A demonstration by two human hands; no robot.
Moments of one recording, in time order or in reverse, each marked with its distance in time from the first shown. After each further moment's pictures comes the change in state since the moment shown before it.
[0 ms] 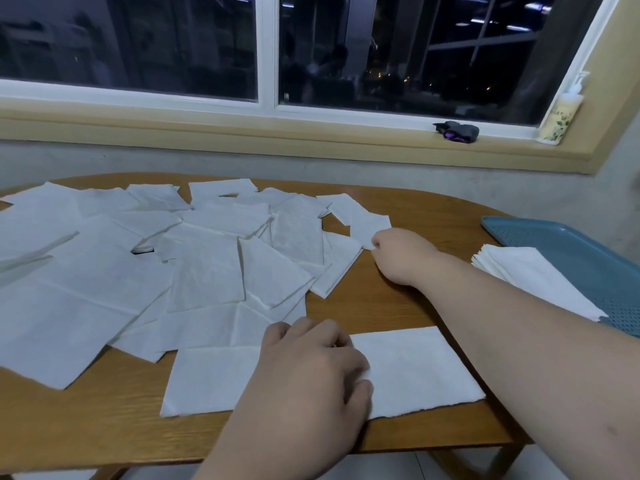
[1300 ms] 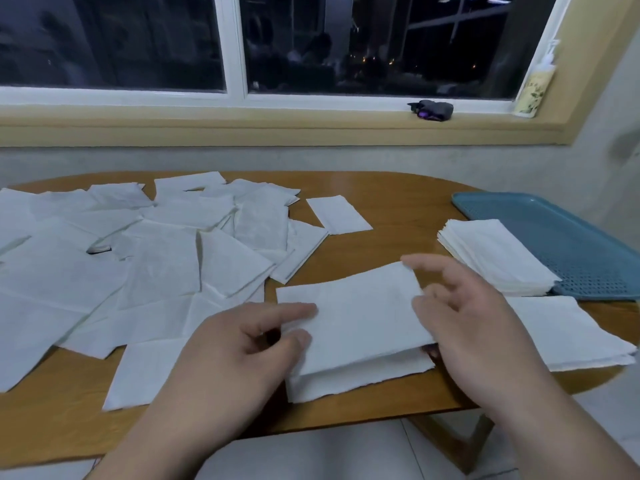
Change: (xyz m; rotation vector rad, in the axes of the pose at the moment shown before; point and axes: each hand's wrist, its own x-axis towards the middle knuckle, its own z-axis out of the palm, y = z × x) left_hand -0.003 0.018 -0.027 -0.543 0.074 -0.301; right_hand -0.209 0.024 -0.019 1.083 0.222 0.109
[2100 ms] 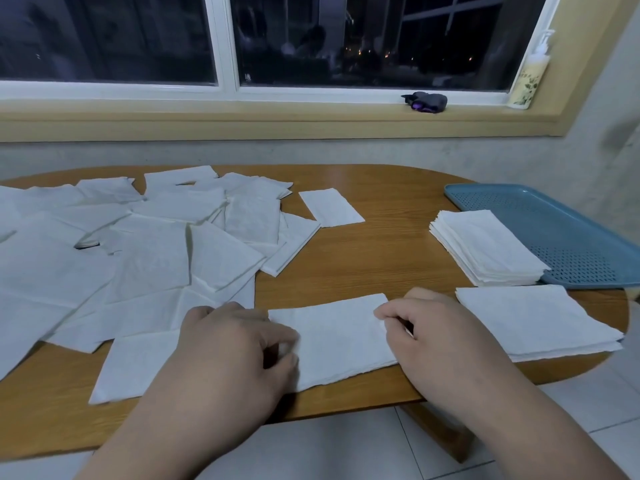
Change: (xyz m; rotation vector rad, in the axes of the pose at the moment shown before) left_hand 0.004 -0.021 0.007 0.627 -0.064 0.241; right_hand 0.001 0.026 0.012 -0.649 -0.064 -0.116
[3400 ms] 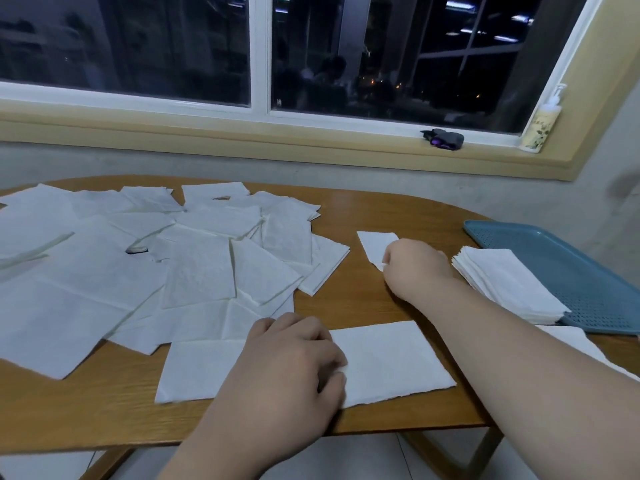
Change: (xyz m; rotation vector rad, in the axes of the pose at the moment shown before) left_hand -0.002 -0.006 0.003 -0.084 0.021 0.108; right_hand 0.160 -0.025 0.018 -0.463 -0.053 0.199
